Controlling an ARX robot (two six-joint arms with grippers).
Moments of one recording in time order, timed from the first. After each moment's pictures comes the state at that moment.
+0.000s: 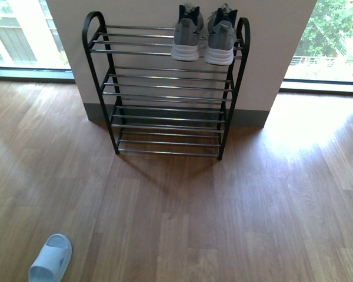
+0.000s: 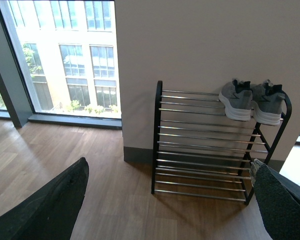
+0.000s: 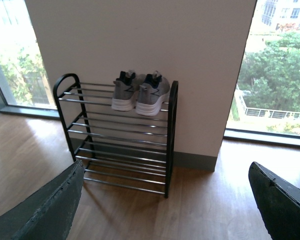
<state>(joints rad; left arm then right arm) 0.00 0.02 0.01 0.00 0.00 0.00 0.00 0.00 0.02 0.00 0.00 -0.01</state>
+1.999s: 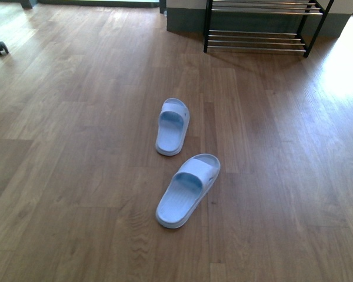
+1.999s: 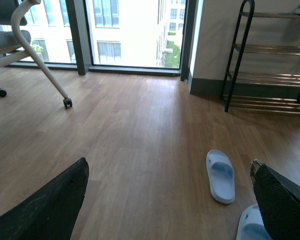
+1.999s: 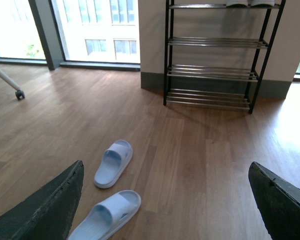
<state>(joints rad) 0.00 0.02 0.01 0.00 0.00 0.00 0.00 0.00 0.02 0.00 0.00 0.00</state>
